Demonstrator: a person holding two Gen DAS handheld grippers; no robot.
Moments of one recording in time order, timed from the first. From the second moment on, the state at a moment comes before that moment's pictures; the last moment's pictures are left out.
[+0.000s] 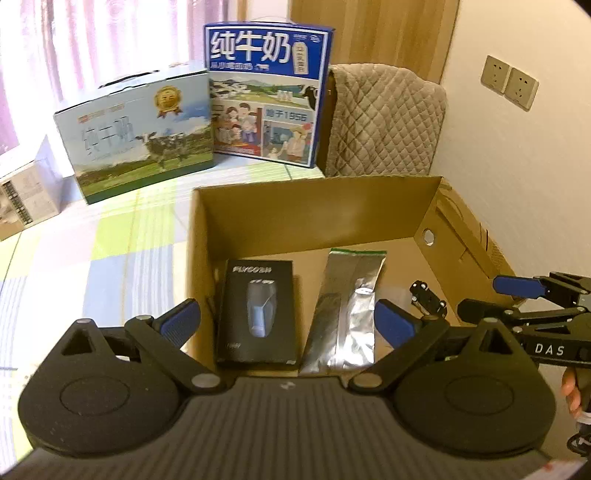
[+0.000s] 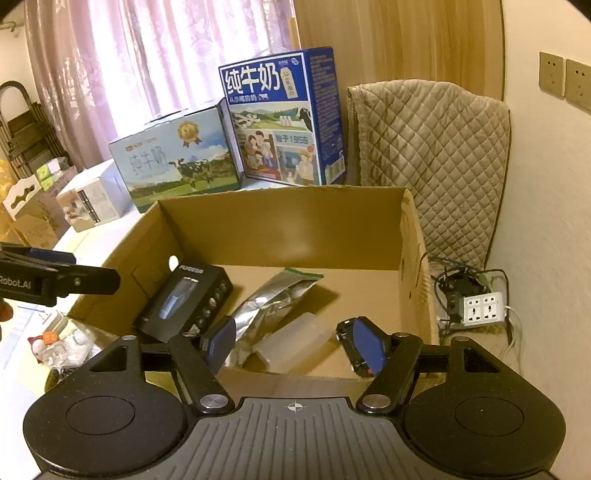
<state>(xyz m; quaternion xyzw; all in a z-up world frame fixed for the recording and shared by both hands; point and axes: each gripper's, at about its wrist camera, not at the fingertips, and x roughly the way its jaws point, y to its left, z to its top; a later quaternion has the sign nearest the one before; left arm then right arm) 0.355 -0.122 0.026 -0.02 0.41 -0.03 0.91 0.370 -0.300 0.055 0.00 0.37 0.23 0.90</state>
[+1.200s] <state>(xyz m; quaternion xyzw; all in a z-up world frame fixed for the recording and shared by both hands) 0.220 0.016 0.041 -0.04 0.40 -0.05 0.91 0.238 -0.195 0.069 0.02 0.38 0.20 0.91</state>
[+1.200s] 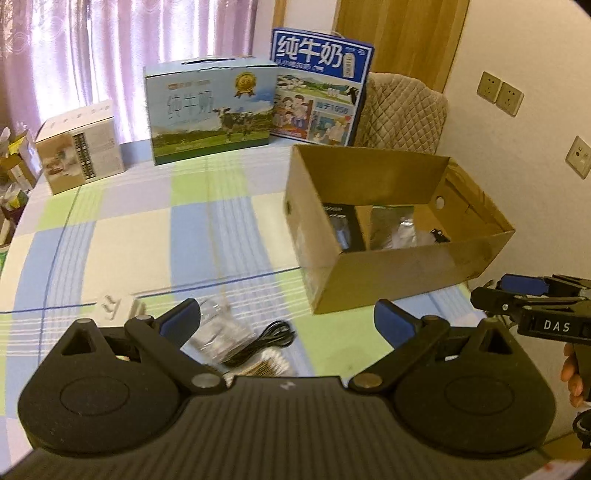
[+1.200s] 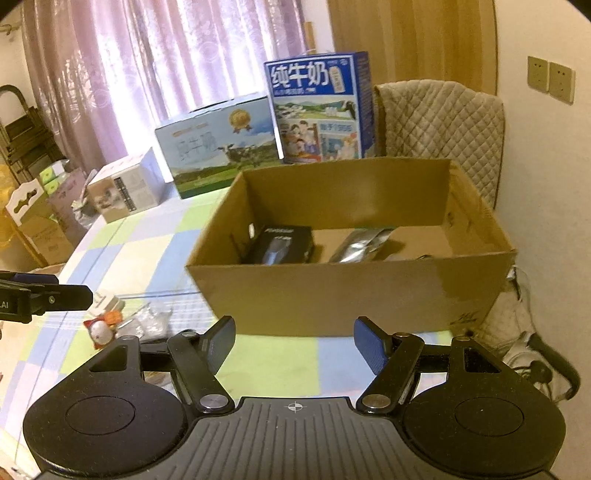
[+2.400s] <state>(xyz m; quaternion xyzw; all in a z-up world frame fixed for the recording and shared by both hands) 0.167 0.146 -0.016 -0.08 0.44 0.06 0.89 0.232 -0.021 -0.001 -0.05 0.42 0.34 0.84</state>
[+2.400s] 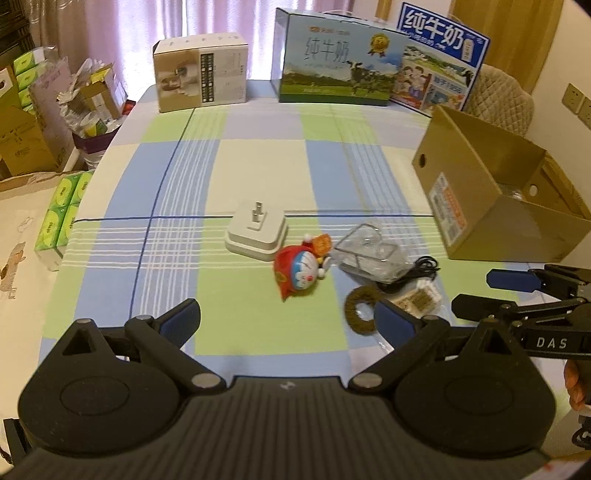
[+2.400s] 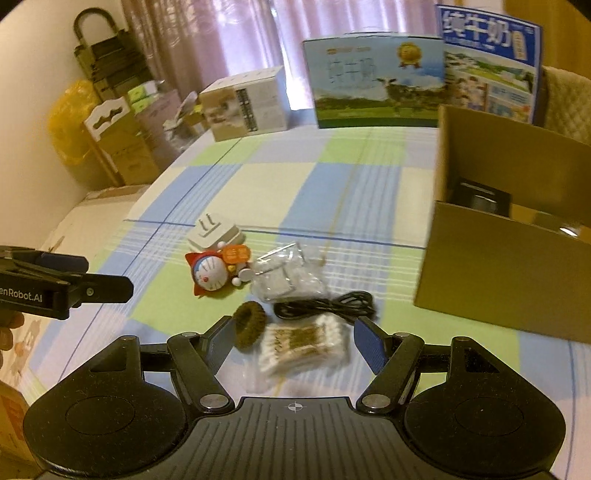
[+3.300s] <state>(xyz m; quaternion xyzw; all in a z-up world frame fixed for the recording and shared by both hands) 0.225 0.167 -0.063 -0.06 0.48 0.08 0.87 0.279 0.053 -0.055 -0.15 0.38 0.39 0.82</state>
